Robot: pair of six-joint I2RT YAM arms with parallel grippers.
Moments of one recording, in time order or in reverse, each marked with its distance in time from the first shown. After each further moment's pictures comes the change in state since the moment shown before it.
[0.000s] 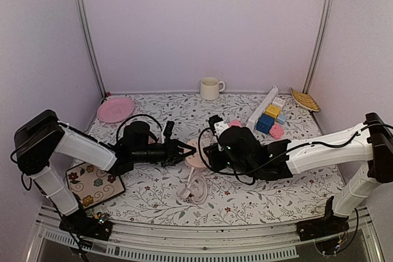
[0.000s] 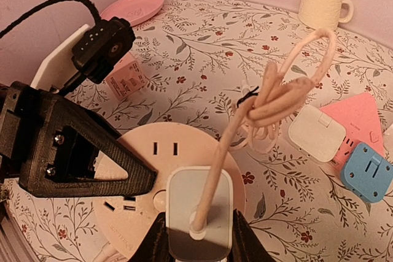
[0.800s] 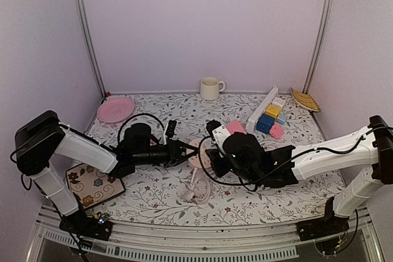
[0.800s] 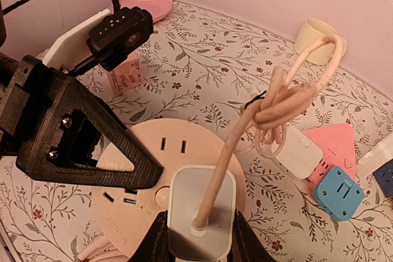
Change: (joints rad) left arm -0.033 0.006 -0.009 0.043 -0.053 0.038; right arm 0.049 -0.057 -0.068 0.066 0.045 -0.197
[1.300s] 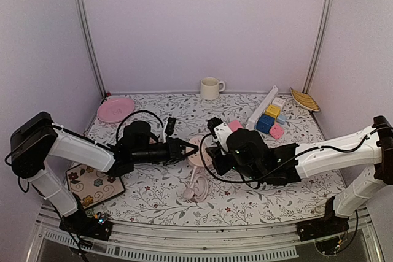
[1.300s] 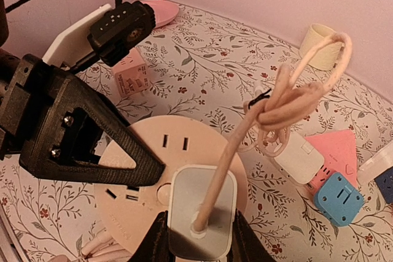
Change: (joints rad) left arm -0.010 -0.051 0.013 -0.079 -0.039 0.049; right arm 0.000 -0.017 0.001 0.002 -0.011 -0.033
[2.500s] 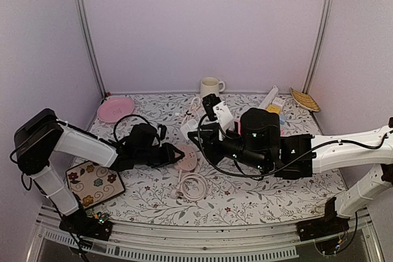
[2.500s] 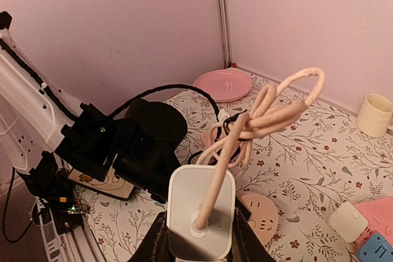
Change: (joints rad) left arm 0.049 0.044 0.036 -0.301 -0.238 0.092; right arm 0.054 -0.093 0.129 0.089 -0.146 -0.011
